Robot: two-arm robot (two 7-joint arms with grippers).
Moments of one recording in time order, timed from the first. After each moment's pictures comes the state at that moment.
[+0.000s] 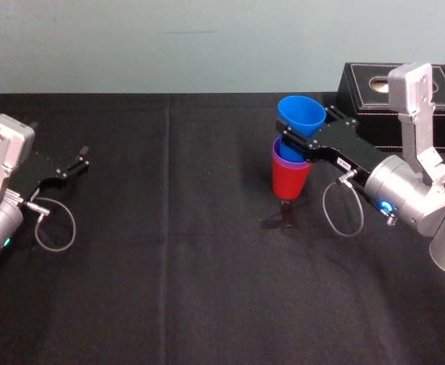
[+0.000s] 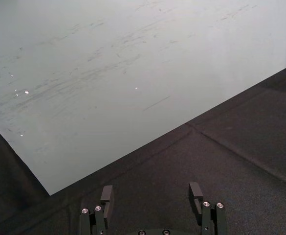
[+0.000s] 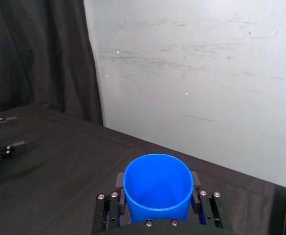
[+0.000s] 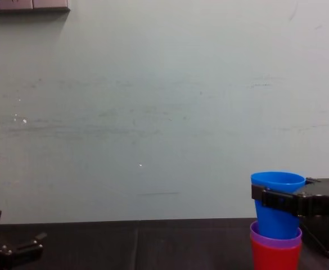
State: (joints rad) left arm -0.20 0.60 0.45 -1.41 -0.25 -0.12 0.03; right arm 0.22 0.39 -0.28 -1.49 0.38 0.05 0.37
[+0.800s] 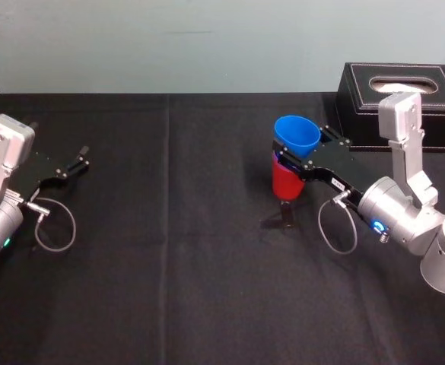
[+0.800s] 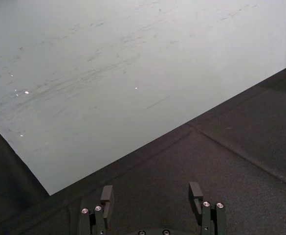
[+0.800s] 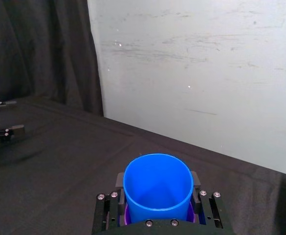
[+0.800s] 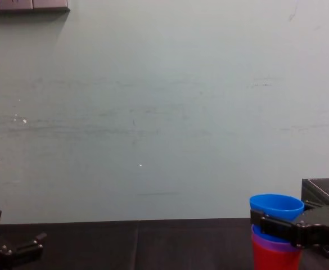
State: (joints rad) left arm -0.20 0.60 0.45 -1.41 -0.25 -0.12 0.03; right arm 0.21 0.37 -0.30 -1.41 0.35 -0.05 0.39
